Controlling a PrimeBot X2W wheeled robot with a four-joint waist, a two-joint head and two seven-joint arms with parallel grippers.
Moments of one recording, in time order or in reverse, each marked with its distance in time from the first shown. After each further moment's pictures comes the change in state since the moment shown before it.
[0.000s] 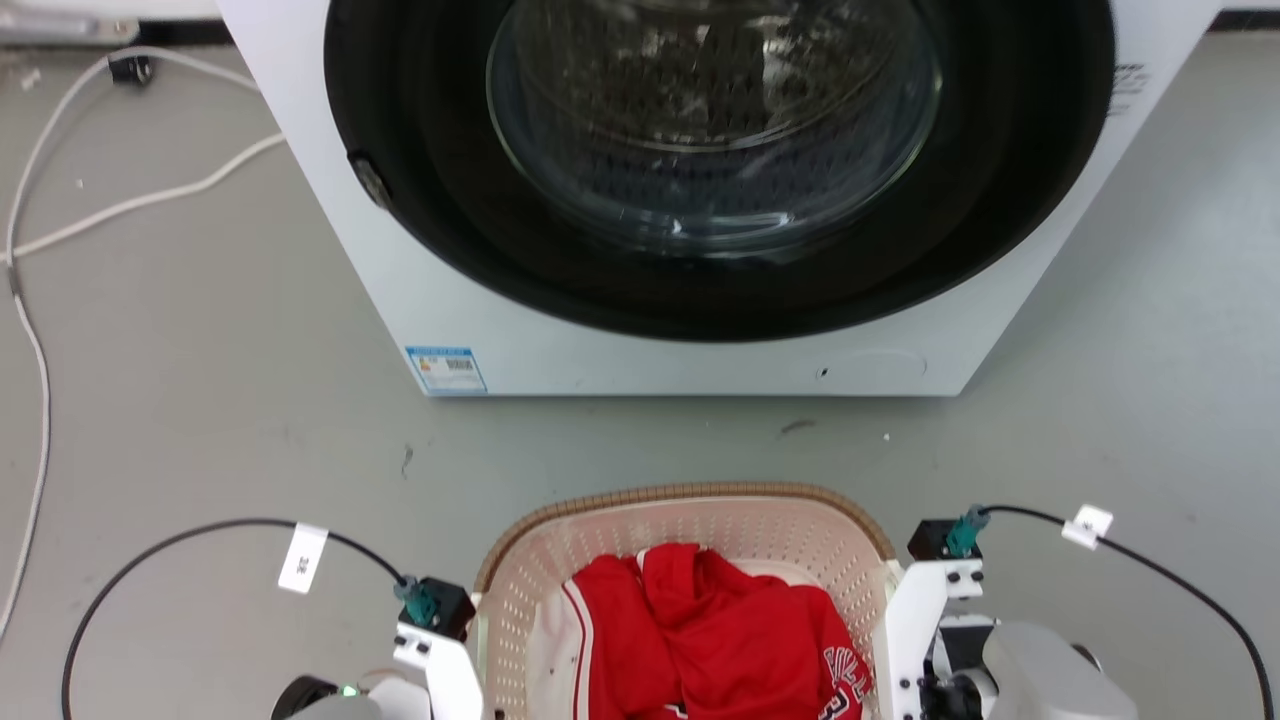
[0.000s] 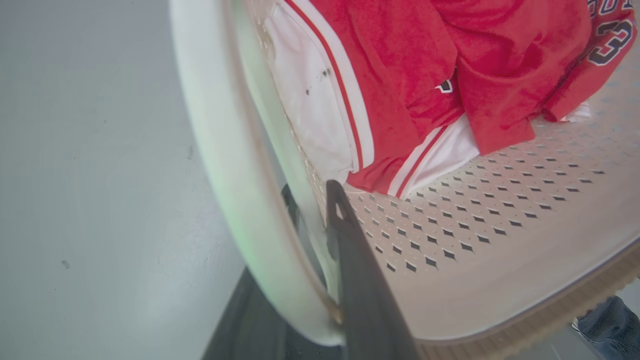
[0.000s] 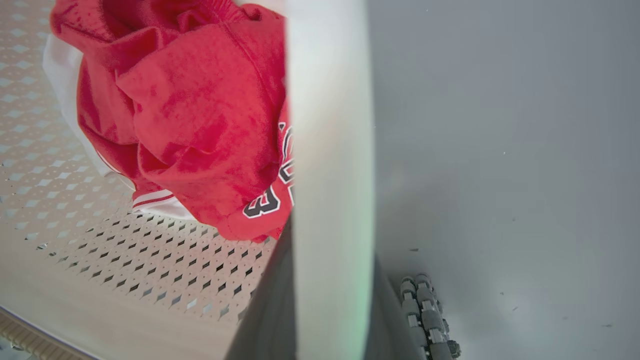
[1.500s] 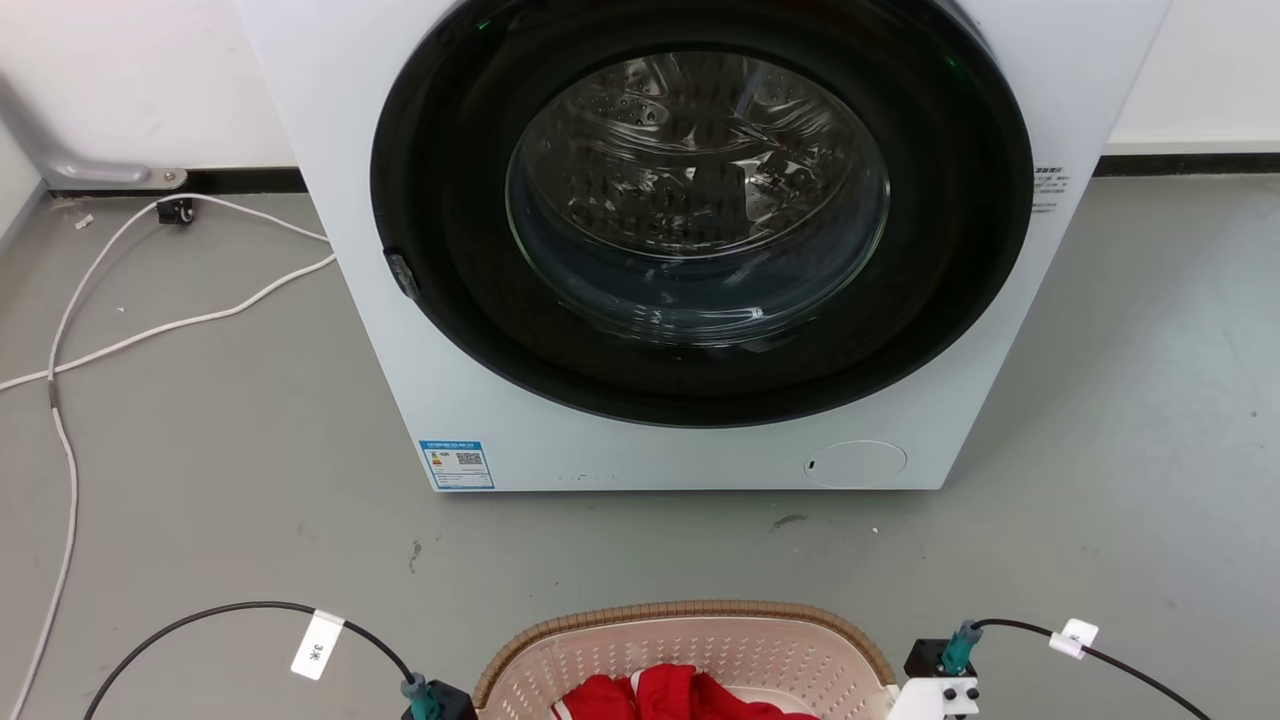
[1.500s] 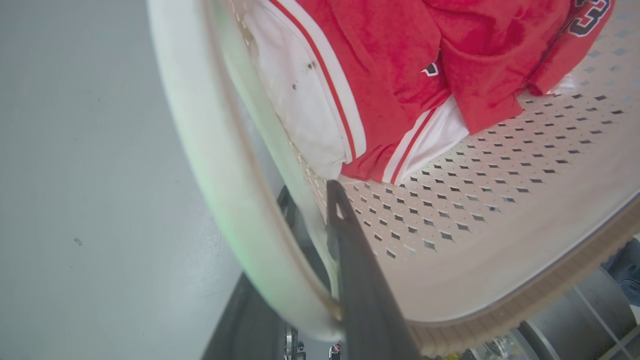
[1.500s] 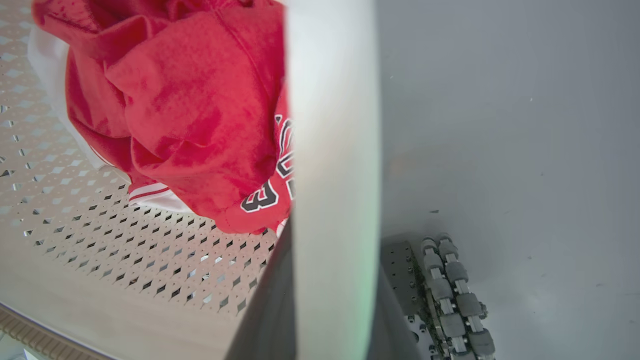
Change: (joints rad) left arm 0.146 0.110 -0.022 -0.196 0.040 0.006 0.095; right arm 0.178 0.003 0.021 -0.031 0.041 0.000 0.050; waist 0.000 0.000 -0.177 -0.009
